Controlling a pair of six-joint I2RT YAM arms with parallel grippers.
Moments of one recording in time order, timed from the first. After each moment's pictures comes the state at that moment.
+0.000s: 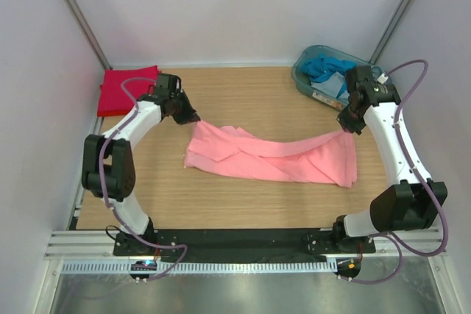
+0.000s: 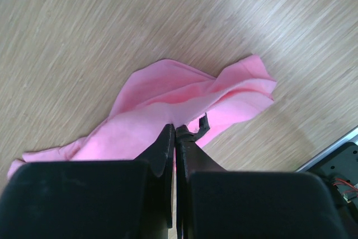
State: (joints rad) left arm -0.21 1.67 1.28 -0.48 0.22 -0.69; right arm 0.04 1.42 1.47 -1.20 0.35 0.87
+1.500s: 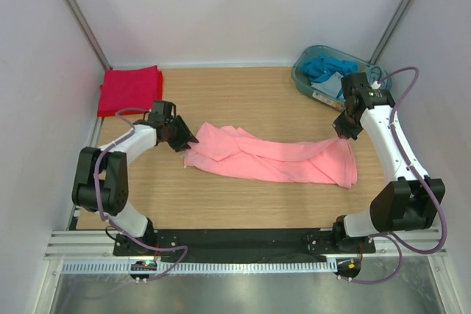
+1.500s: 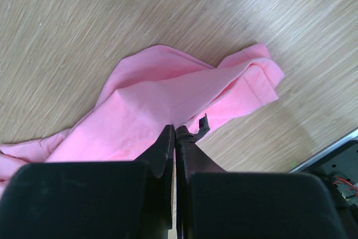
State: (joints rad) left arm -0.18 1.62 0.95 -0.34 0.23 -0.80; right arm 0.04 1.42 1.36 -1.15 0.30 0.85
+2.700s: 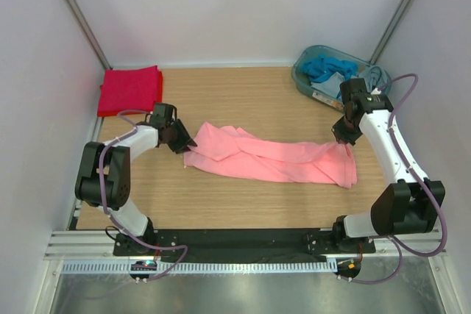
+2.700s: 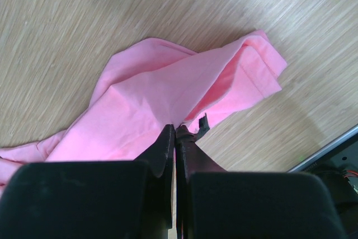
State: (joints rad) left arm -0.18 1.66 0.92 -0.31 0.21 -0.76; right arm 0.04 1.39 1.29 -1.13 0.30 0.90
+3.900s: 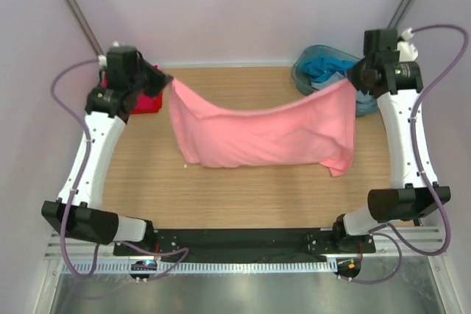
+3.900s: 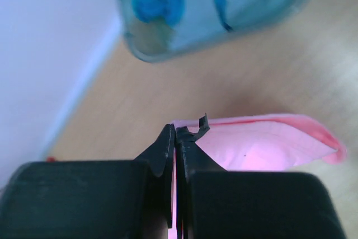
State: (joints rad) left arm -0.17 1.35 1.49 -0.71 0.01 -0.97; right arm 0.04 1.47 1.80 -1.11 0.33 0.91
